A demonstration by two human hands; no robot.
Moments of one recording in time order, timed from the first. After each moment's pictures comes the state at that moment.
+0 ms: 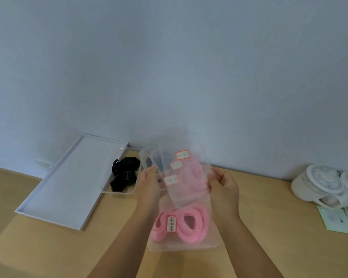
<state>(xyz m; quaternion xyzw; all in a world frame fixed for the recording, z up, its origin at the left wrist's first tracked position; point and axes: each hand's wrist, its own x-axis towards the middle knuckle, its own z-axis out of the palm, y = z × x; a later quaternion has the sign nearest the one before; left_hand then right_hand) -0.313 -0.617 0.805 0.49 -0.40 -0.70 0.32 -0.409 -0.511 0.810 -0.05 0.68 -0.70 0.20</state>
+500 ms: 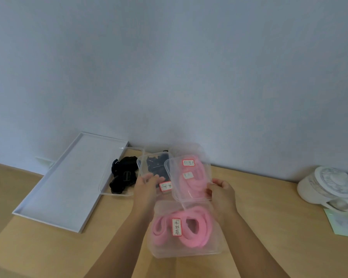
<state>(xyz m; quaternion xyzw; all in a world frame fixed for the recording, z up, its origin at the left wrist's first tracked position) -0.310 -0.635 0.785 0.53 -0.41 -0.69 0.27 -0.438 -0.529 0.765 0.09 0.70 -0.63 0.32</state>
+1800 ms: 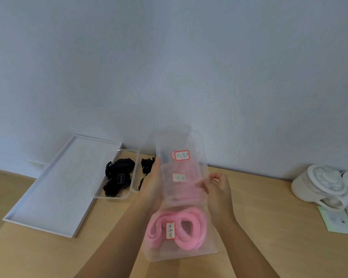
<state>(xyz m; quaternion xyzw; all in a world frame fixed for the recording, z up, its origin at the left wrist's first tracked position) -0.340 -0.642 0.789 0.45 -0.43 -0.77 0.15 -0.426 -0.518 0.791 -0.06 0.69 -0.67 0.27</state>
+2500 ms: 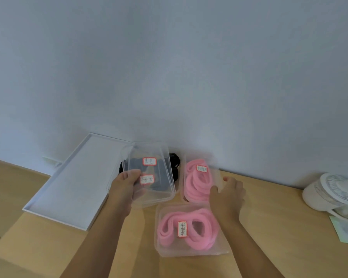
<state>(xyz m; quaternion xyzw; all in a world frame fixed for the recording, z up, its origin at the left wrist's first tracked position) -0.259 -0.686 0.781 0.49 -0.45 -0.69 0.29 -0.425 -0.526 0.771 -0.15 0.92 -0.34 0.09</state>
